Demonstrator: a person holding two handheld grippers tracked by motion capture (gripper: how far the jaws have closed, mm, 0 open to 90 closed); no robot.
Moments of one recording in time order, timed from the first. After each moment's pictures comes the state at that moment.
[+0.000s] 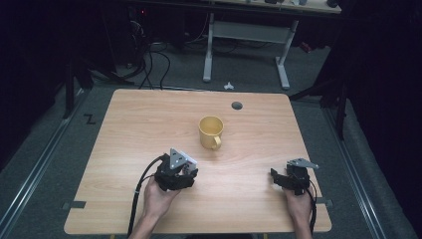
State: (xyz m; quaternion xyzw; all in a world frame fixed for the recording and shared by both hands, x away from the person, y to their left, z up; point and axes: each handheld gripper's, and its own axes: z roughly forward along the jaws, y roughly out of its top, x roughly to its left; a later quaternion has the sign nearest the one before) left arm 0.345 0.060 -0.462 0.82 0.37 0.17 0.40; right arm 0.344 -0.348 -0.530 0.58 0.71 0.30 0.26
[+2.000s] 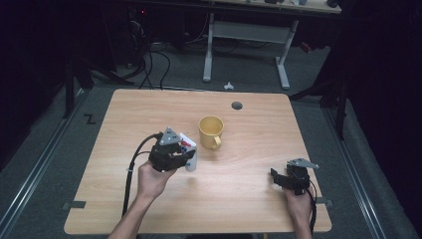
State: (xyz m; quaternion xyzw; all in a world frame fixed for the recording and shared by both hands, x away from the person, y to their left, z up) left arm 0.381 0.075 -0.407 0.83 0.34 0.12 0.44; right arm 0.344 -0.348 -0.530 0.58 0.71 0.30 0.26
